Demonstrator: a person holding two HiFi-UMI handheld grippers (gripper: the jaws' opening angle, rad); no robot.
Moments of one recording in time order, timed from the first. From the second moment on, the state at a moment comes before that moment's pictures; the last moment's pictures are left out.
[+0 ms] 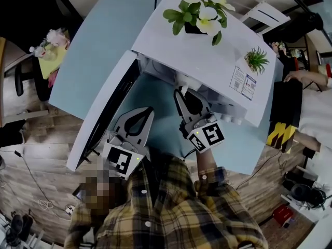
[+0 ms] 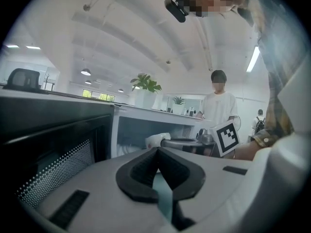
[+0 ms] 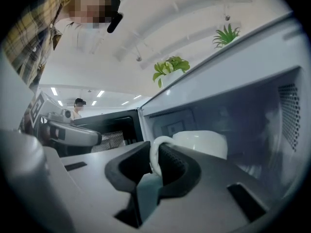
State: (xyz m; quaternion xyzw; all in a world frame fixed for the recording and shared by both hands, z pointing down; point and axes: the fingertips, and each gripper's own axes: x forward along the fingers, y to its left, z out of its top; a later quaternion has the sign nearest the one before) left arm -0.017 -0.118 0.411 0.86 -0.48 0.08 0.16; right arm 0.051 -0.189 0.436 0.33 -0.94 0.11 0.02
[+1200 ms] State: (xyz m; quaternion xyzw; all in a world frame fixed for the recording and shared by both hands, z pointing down) left arm -0.017 -0.117 0.415 0.85 -0.49 0.07 0.15; right arm 0.045 -0.233 0.461 0.39 -0.92 0.02 0.04
